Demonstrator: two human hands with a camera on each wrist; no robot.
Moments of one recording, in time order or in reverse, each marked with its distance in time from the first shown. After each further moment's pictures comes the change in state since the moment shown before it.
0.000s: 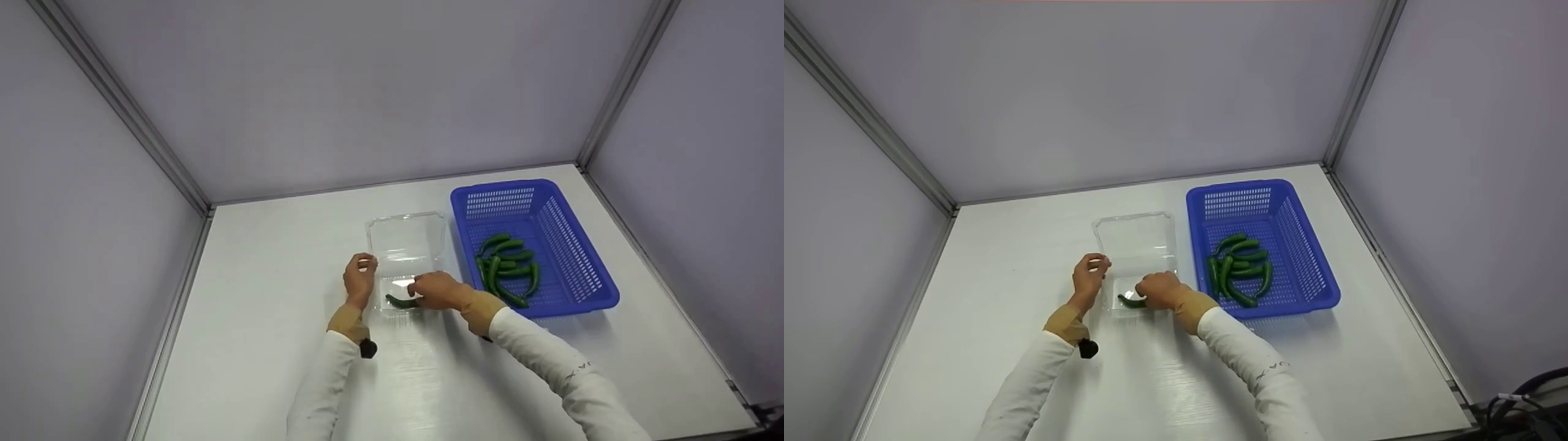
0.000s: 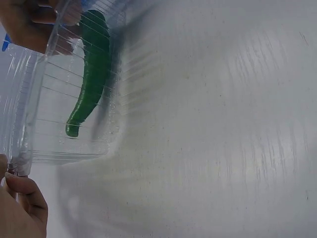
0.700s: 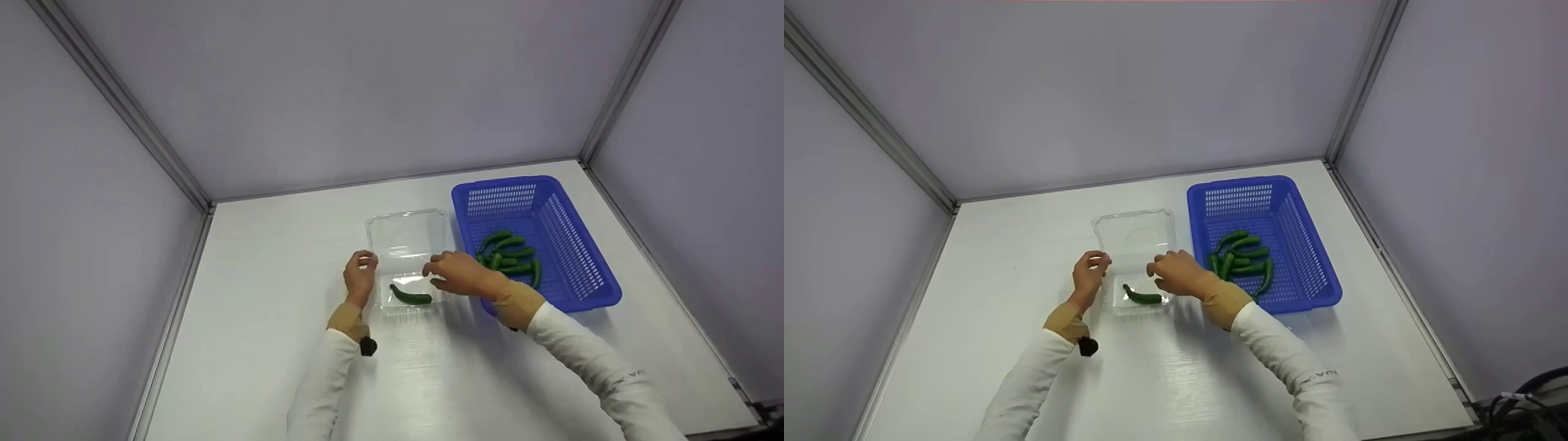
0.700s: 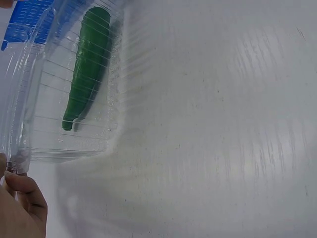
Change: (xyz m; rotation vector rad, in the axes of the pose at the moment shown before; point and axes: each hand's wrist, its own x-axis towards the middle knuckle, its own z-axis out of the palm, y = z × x) left_hand 0.000 0.001 -0.001 0.008 -0.018 -0.034; right_hand -0.031 0.021 -0.042 0.051 0.172 -0.087
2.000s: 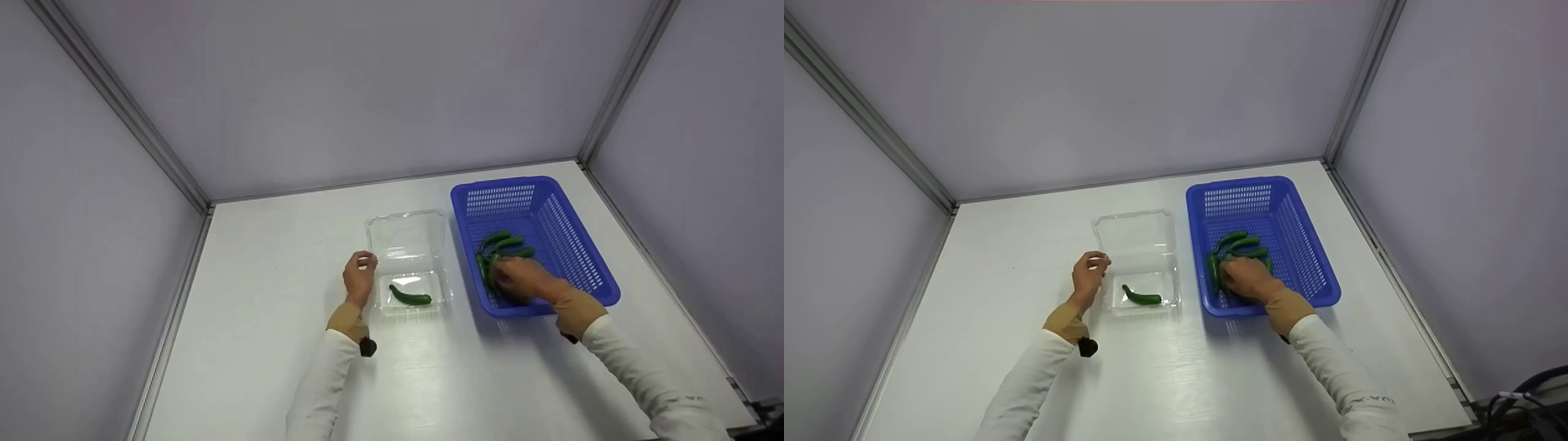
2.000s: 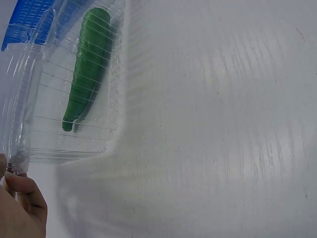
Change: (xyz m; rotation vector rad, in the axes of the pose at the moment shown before) left_hand -0.002 0.001 -0.001 -0.014 -0.013 0.007; right_hand -0.103 0.075 0.002 0.081 -0.023 0.286
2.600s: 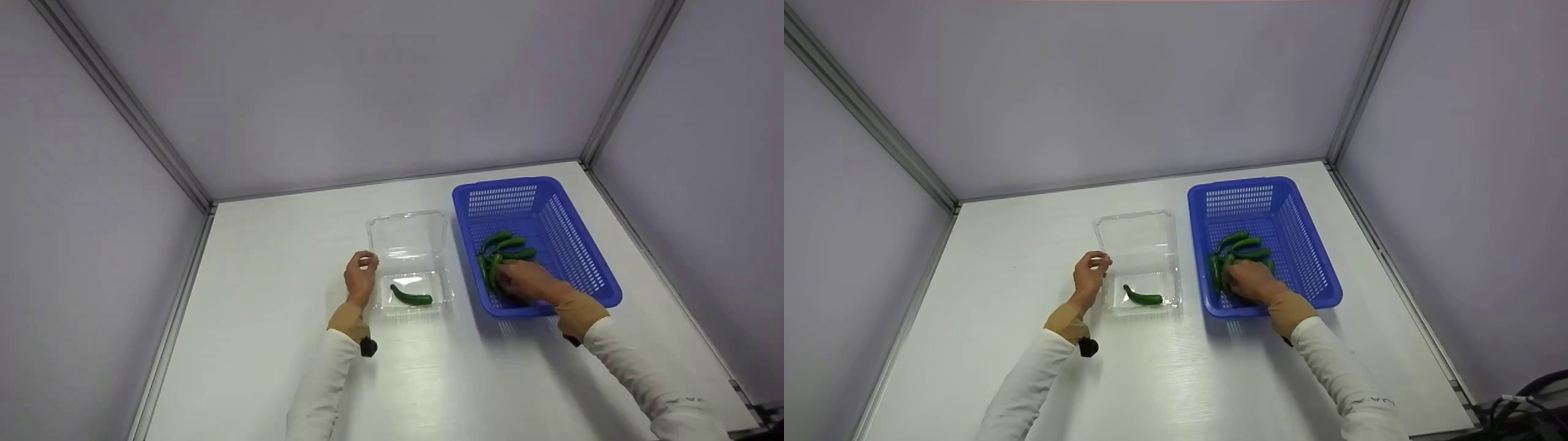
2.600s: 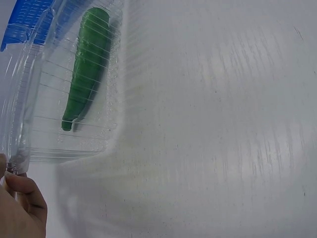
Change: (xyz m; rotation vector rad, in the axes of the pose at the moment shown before) left_hand 0.000 -0.001 0.000 -0.027 0.021 0.045; right_hand -0.004 0.004 0.004 0.019 -0.021 0.006
